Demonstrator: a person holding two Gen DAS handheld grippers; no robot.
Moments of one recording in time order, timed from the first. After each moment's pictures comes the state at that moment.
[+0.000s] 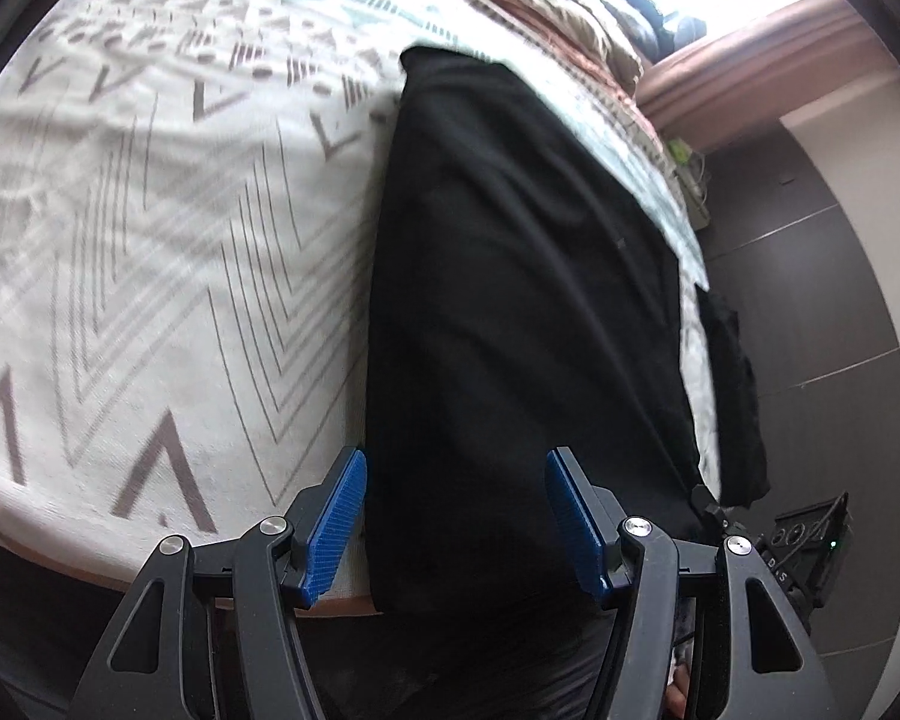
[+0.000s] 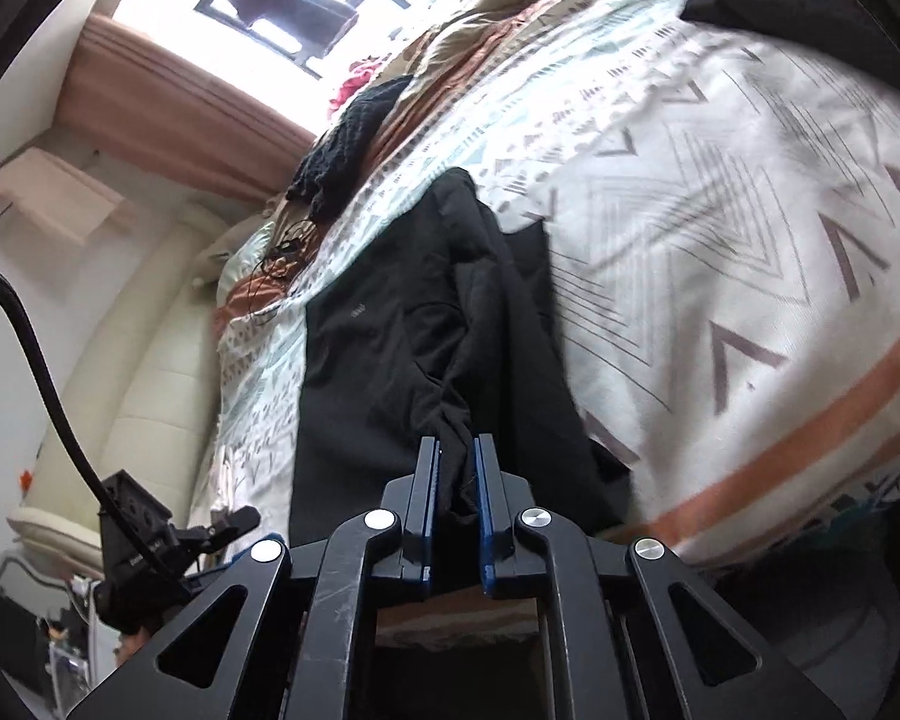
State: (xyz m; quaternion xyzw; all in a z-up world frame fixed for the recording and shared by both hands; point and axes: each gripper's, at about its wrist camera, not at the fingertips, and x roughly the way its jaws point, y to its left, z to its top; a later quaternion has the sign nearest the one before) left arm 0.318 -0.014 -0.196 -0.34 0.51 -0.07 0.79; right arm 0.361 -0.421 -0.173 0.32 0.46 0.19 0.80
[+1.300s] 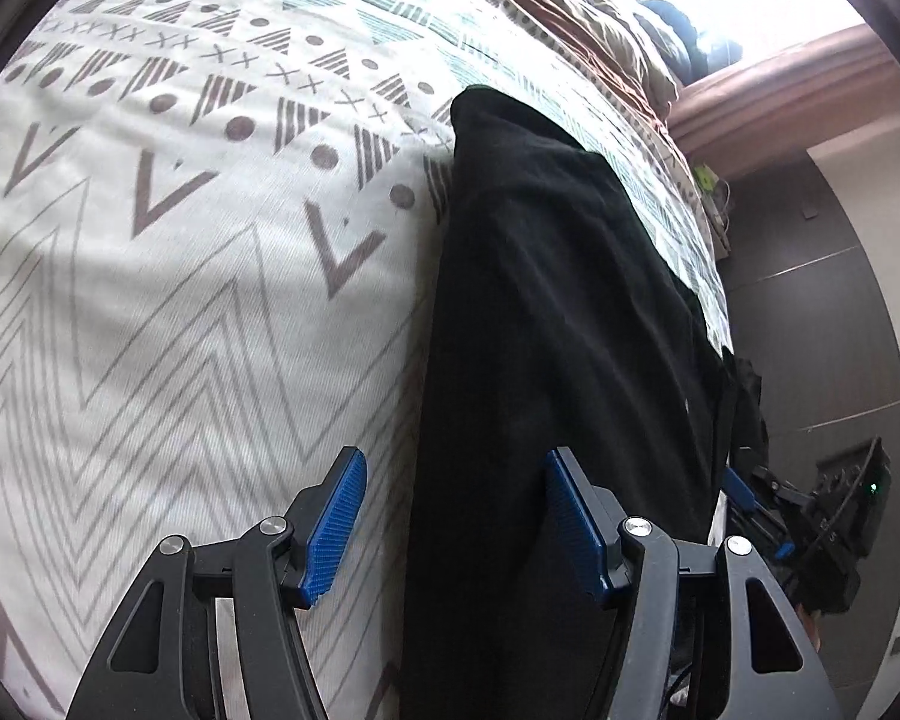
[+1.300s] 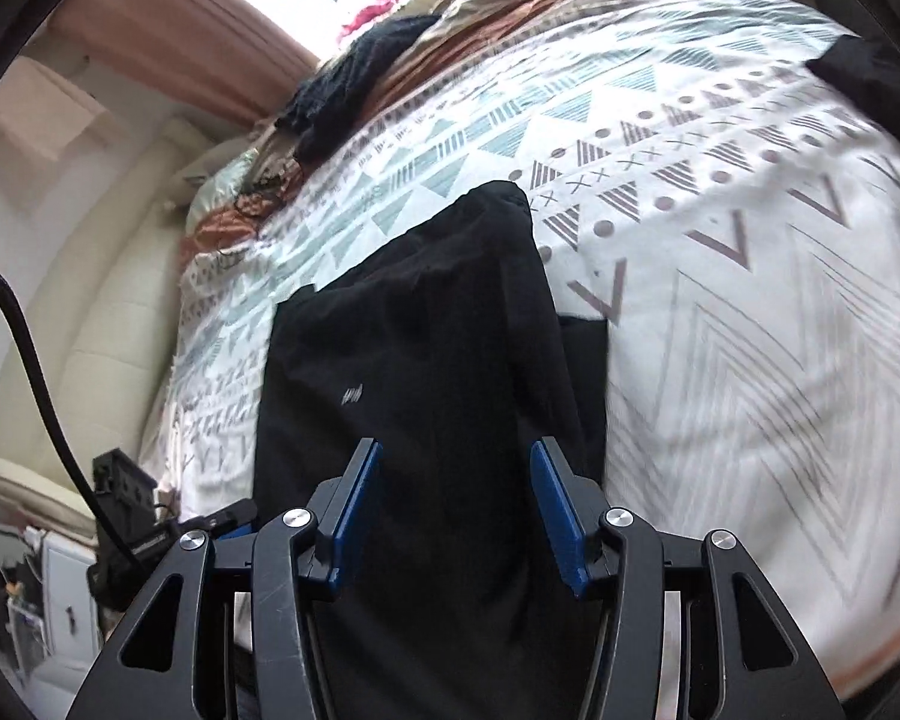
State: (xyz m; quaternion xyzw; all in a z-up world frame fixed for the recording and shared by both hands) left arm 0.417 0.032 -0.208 -0.36 0.51 -0.05 0.78; right arm 0.506 -0.367 -0.156 0.19 0.54 0.22 0.79
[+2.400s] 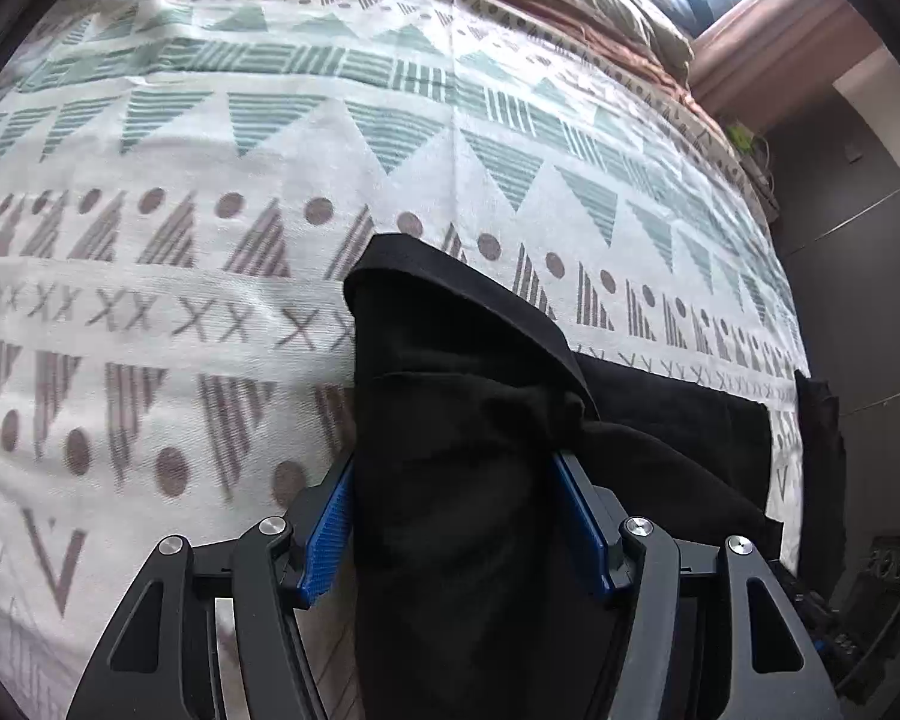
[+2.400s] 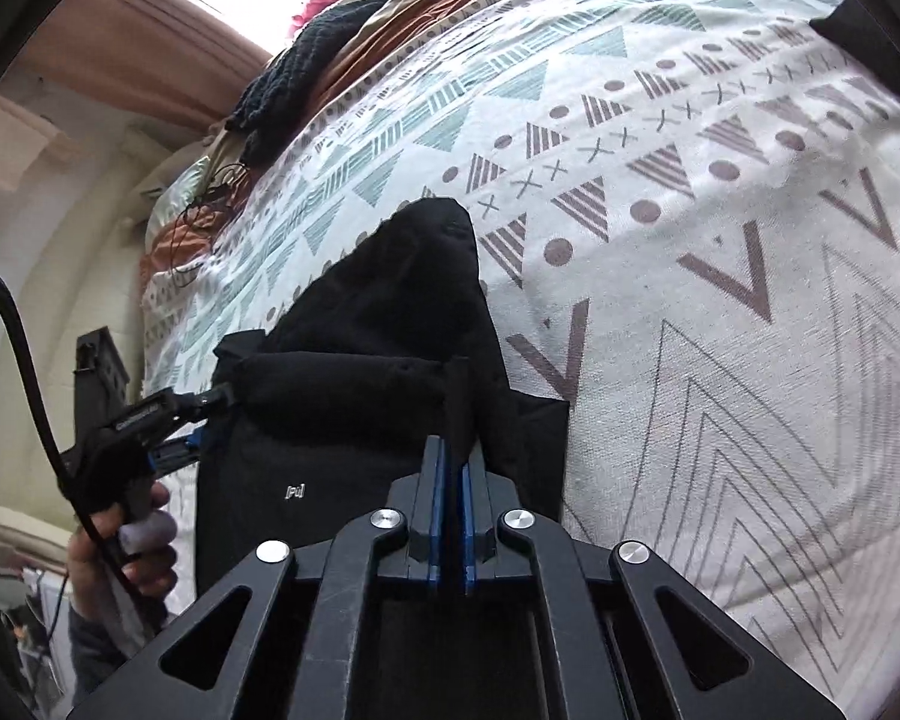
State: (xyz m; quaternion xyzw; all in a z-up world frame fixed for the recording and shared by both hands) left arm 0.560 0.018 -0.200 -0.25 0.53 -0.03 0.81; right arm 0.543 -0.381 -0.180 0.21 0.55 0.20 0.78
